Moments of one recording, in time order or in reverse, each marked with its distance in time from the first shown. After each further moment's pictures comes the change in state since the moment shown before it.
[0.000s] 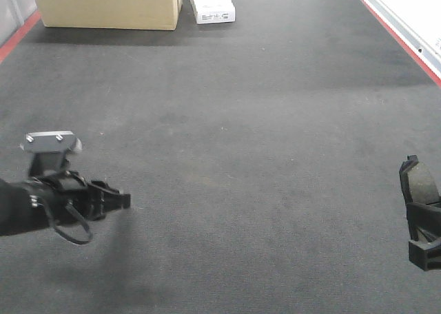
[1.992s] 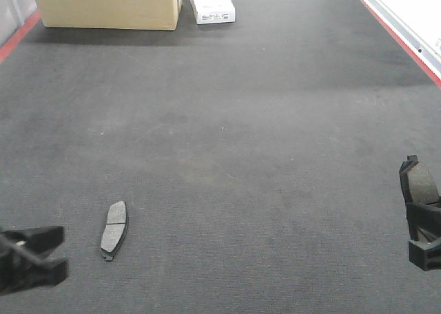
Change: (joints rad) left arm 0.000 -0.674 0.318 0.092 0.128 -0.048; right arm 0.000 0.000 0.000 0.000 0.000 0.000
